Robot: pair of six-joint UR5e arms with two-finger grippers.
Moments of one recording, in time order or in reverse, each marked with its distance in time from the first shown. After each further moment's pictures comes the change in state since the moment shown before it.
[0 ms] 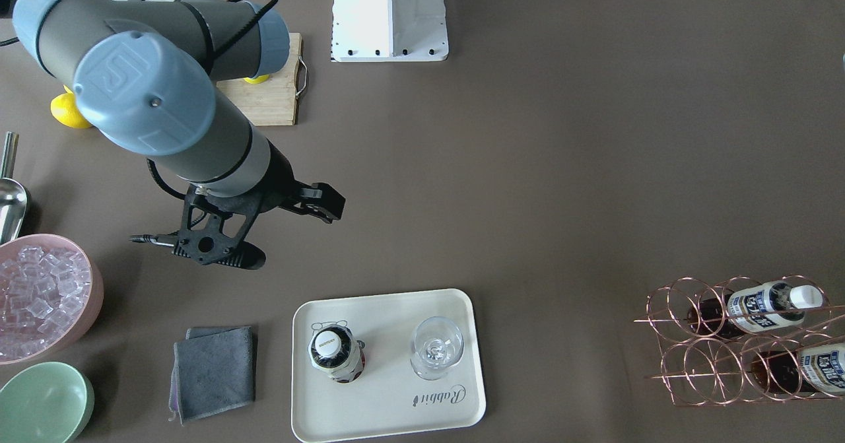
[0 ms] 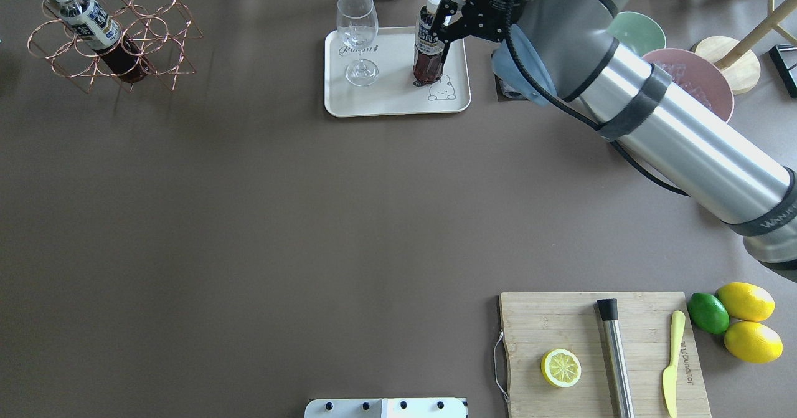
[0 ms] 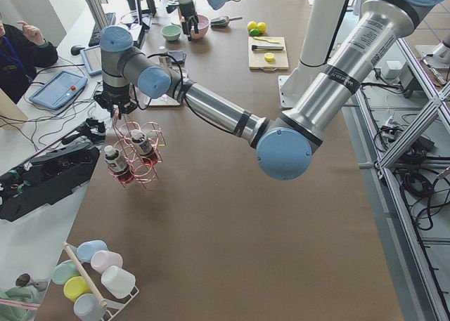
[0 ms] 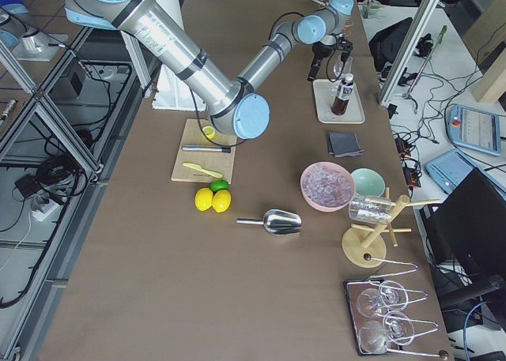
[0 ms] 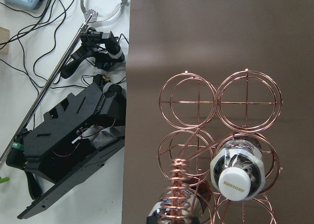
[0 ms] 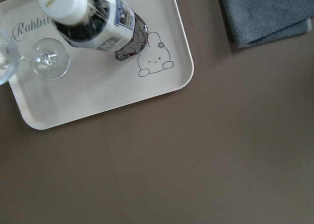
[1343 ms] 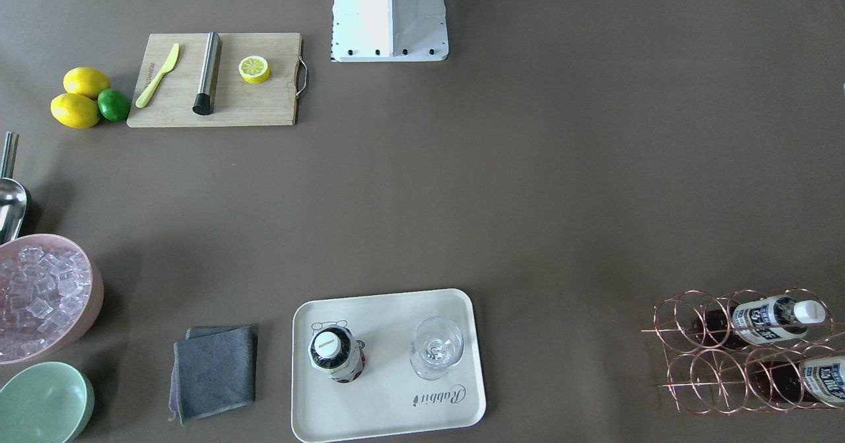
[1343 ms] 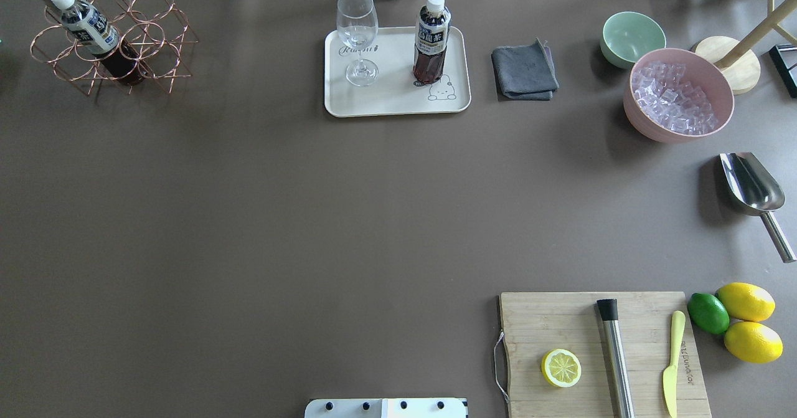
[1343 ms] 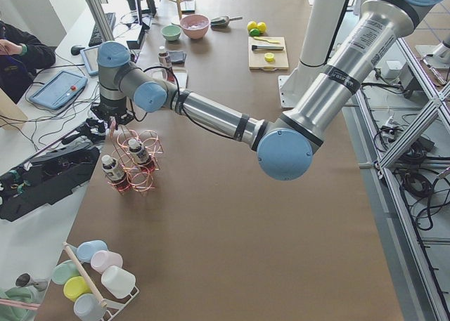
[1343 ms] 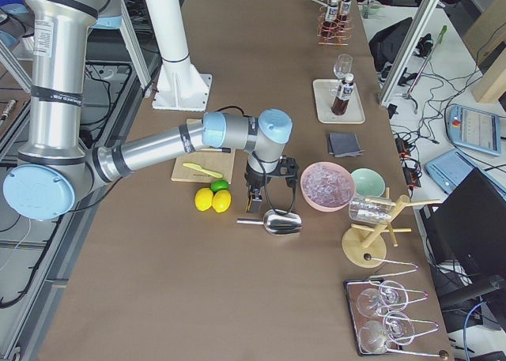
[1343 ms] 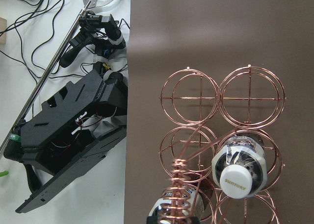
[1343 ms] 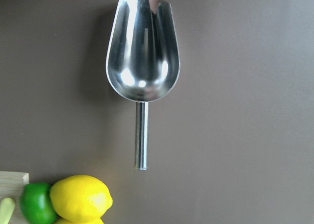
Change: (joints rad) left arm 0.008 0.008 0.085 -0.097 0.018 0.002; right arm 0.456 -1.031 0.538 -0.152 -0.089 -1.067
